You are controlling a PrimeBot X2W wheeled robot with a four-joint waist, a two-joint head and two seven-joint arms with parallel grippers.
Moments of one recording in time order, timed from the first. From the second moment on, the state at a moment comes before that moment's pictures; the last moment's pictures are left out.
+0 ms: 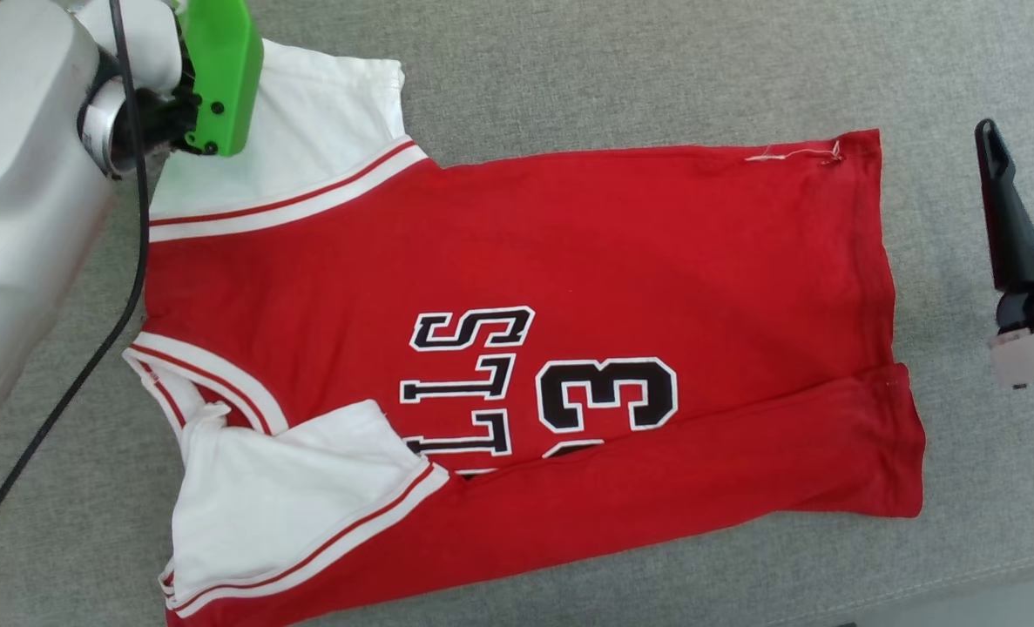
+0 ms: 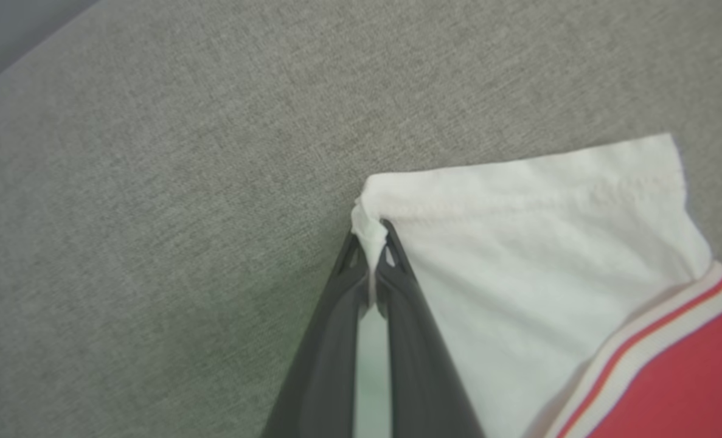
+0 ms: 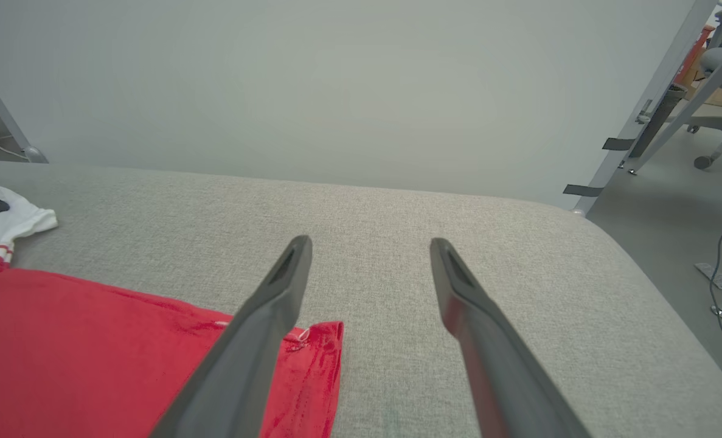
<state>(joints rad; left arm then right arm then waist) -1.35 0.54 -1.01 0.71 -0.98 -0.13 0.70 -0.32 -0.40 0.04 -0.12 0.44 0.13 -0.11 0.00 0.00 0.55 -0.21</state>
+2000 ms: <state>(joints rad) -0.78 0.78 -1.16 0.11 -1.03 0.02 0.28 -0.33 -0.81 0.57 0.21 0.89 0.13 0.19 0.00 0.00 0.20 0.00</state>
